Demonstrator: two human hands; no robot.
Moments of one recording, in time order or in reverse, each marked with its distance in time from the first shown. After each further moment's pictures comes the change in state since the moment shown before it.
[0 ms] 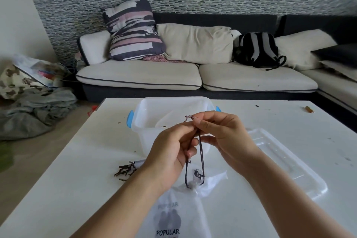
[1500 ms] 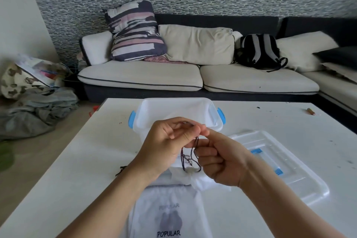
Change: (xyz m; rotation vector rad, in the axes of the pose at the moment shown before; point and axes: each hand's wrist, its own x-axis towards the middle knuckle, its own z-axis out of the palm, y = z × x) left_hand -0.005 0.017 -0.020 0.376 -0.196 0.369; right_hand -0.008 0.000 0.012 0.264 -0.182 0.690
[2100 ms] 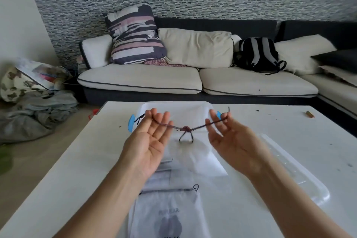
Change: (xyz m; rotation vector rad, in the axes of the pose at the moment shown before) left_hand 0.017 -0.002 -0.021 -0.741 0.541 -0.230; right_hand 0.007 -0.018 -0.025 0.581 0.113 -0.429
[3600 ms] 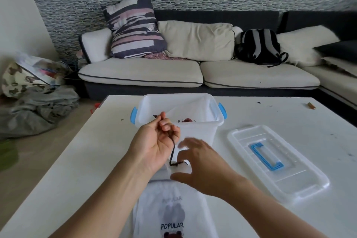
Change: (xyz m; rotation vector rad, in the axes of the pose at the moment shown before) left_hand -0.001 -0.009 -0.007 -0.130 0.043 -0.278; right_hand -0.014 0.075 -0.019 -2.173 -0.348 -0.443
